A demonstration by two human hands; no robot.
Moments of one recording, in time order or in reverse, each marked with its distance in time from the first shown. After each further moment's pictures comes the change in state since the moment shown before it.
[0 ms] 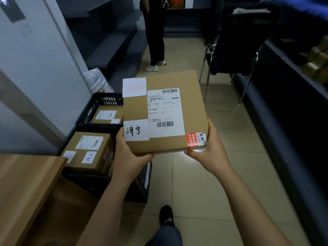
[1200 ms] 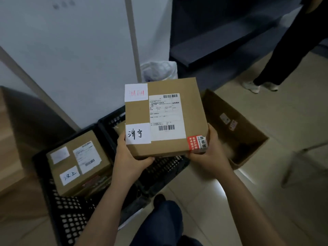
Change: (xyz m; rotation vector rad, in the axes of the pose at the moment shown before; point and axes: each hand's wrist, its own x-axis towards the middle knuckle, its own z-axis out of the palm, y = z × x) left_hand 0.443 -0.062 0.090 -0.020 0.694 -0.456; right_hand 0.619 -0.005 0.181 -0.074 -0.821 -0.204
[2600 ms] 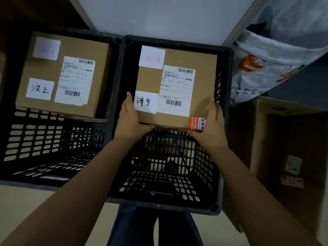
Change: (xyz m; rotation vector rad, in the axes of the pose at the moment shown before) left_hand 0.210 -0.233 0.099 0.383 0.283 -0.665; right_hand 0.351 0.141 0.191 -0.695 -0.689 -0.186
